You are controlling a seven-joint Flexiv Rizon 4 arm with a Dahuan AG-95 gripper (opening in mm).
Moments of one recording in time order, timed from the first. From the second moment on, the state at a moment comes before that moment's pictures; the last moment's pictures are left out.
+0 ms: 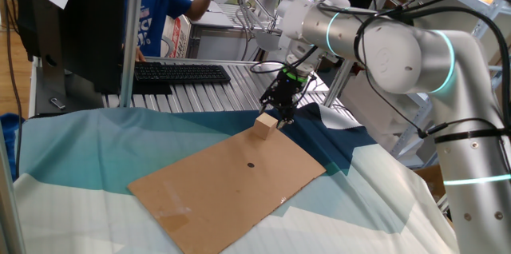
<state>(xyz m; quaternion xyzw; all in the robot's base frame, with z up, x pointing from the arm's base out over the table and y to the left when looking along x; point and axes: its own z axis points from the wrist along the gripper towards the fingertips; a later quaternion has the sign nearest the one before) 0.786 -0.131 0.077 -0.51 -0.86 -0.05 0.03</state>
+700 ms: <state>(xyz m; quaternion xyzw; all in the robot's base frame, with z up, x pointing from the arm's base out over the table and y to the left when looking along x) 0.791 -0.131 0.077 -0.50 -0.86 -0.05 0.03</state>
